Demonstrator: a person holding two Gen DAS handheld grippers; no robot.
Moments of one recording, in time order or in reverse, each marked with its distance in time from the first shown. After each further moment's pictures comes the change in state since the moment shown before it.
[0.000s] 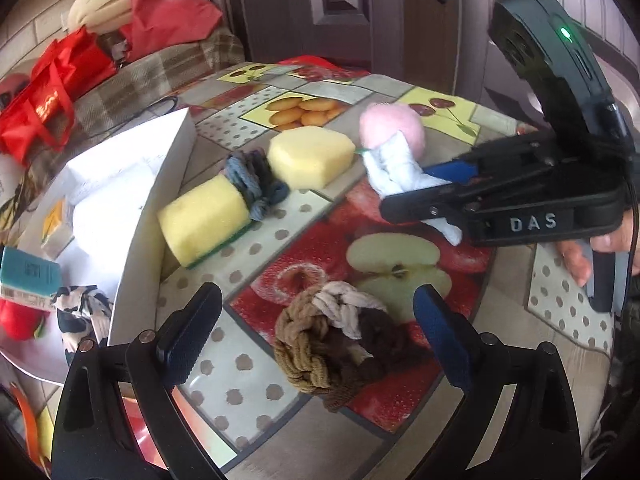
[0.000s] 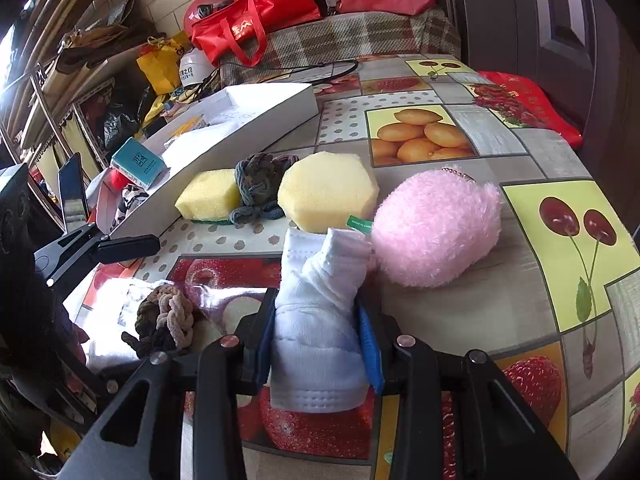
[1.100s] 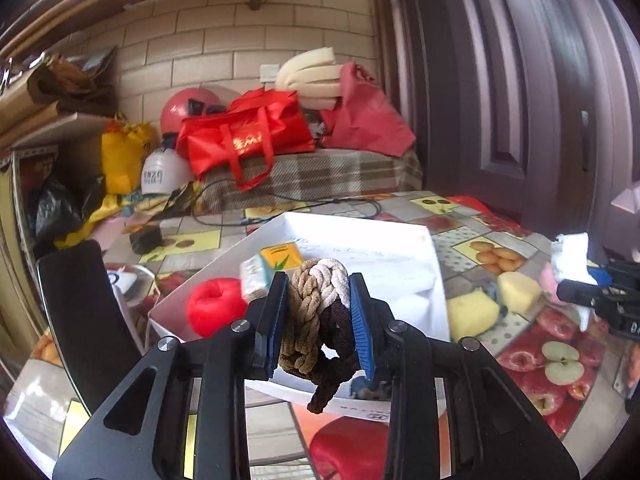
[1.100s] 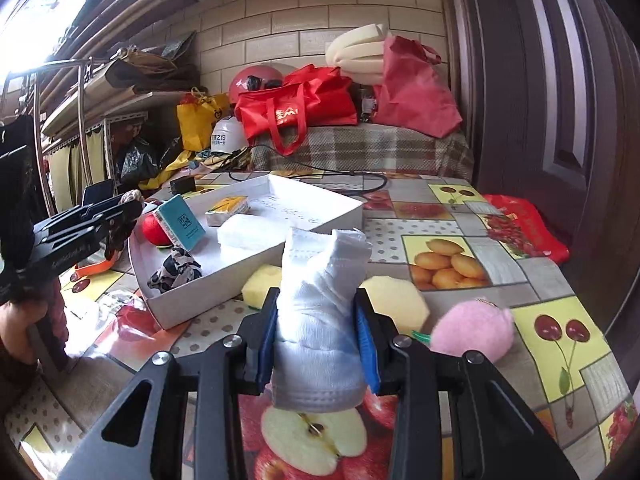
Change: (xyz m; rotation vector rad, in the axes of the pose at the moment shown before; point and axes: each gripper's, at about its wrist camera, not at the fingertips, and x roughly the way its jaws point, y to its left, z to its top) left arm -0.097 0.136 -0.063 -0.378 -0.478 0.424; right arm -0.028 0.079 0.007 -0.211 -0.385 -0.070
